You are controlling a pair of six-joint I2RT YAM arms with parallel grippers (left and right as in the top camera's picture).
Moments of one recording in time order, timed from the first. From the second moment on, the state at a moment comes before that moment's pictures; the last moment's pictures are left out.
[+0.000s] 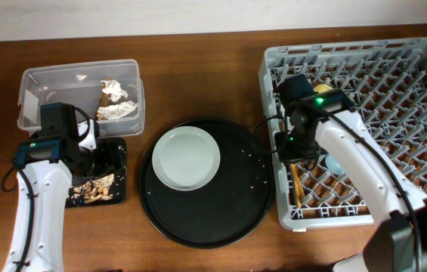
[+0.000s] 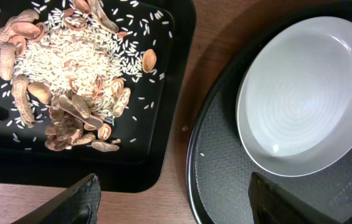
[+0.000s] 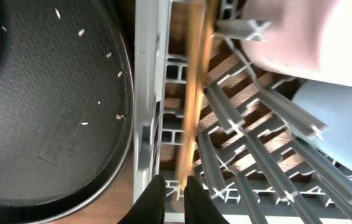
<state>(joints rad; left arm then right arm) 0.17 1.40 1.13 -1.07 0.16 -0.14 0.29 1.66 1.38 -1.27 0.03 0.17</state>
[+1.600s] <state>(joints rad) 0.17 1.40 1.13 -1.07 0.16 -0.14 0.42 1.77 1.57 -1.07 0.95 0.34</state>
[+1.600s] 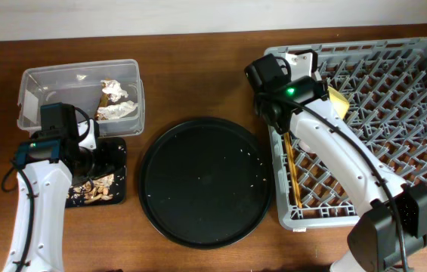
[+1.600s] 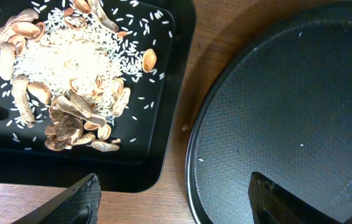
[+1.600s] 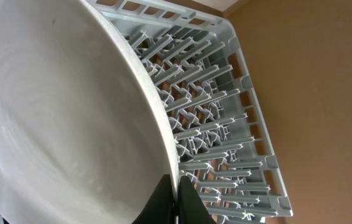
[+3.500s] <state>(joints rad) 0.03 0.66 0.72 -0.85 0.23 -0.04 0.04 0.07 0.39 -0.46 -0.15 0.04</state>
